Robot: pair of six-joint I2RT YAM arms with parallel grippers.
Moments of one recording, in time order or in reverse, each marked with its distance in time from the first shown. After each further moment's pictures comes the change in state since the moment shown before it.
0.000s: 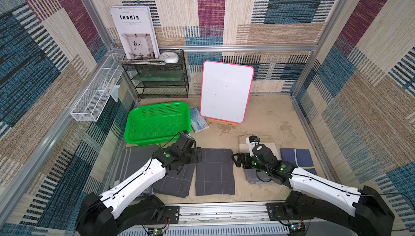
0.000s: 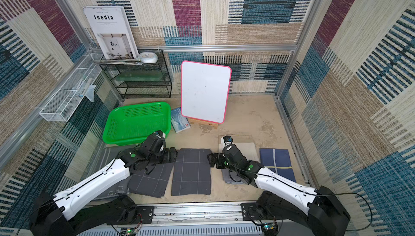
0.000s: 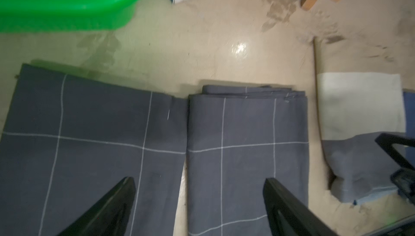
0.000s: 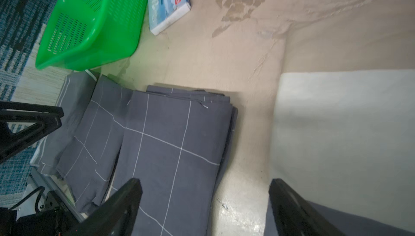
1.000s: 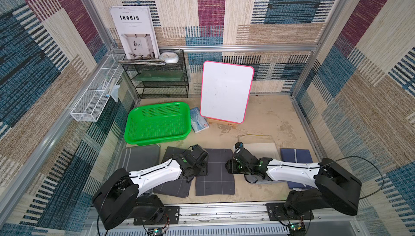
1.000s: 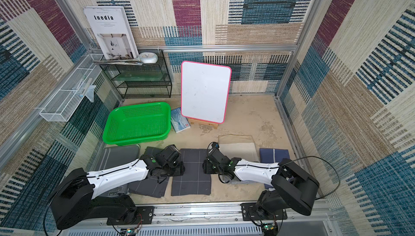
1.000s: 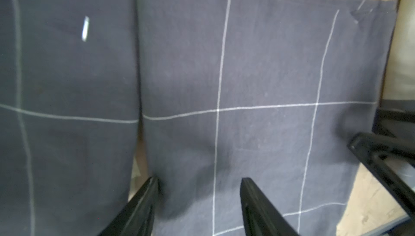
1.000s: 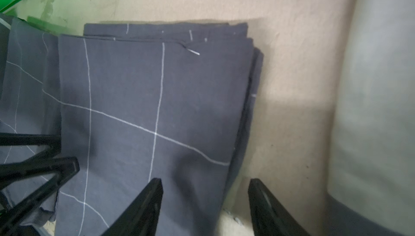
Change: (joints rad) left arm -0.164 0.238 -0.105 0.190 0.077 -0.155; right arm 0.108 0.401 0.120 0.026 0.007 0.093
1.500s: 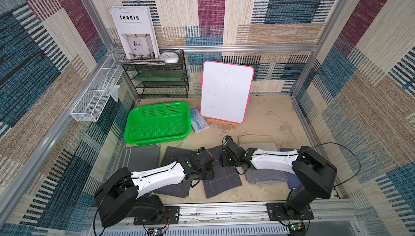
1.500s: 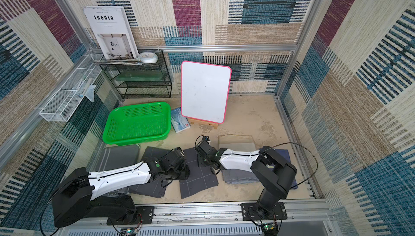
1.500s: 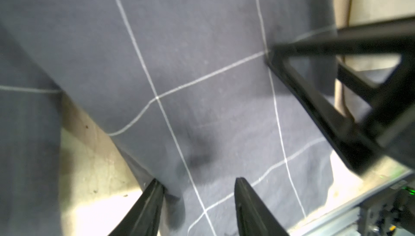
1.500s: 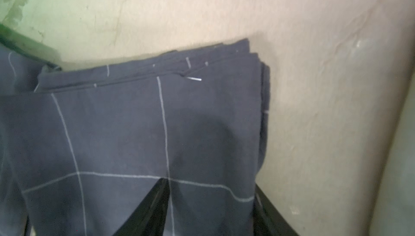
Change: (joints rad) left arm -0.129 -0.008 0.023 0.019 0.000 -0.102; right arm -0.012 0.243 0.277 -0.108 0.082 -0.117
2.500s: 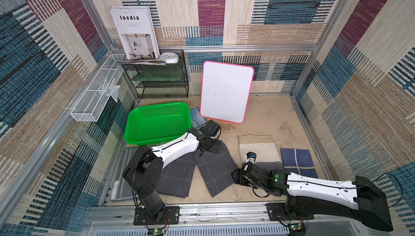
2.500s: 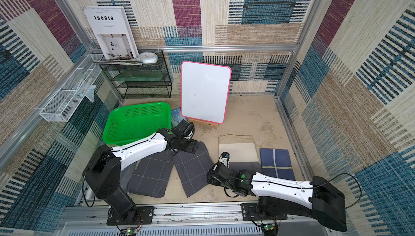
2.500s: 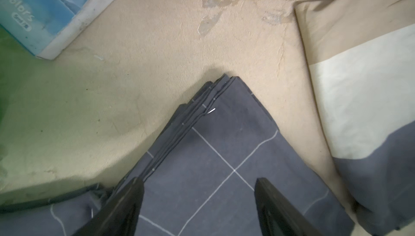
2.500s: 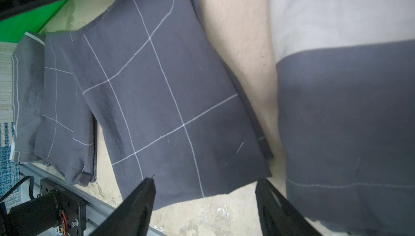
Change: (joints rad) left arm 0.221 0.392 0.543 -0.182 -0.038 0.532; right arm 0.249 -0.616 -0.387 -0.163 0.074 0.508
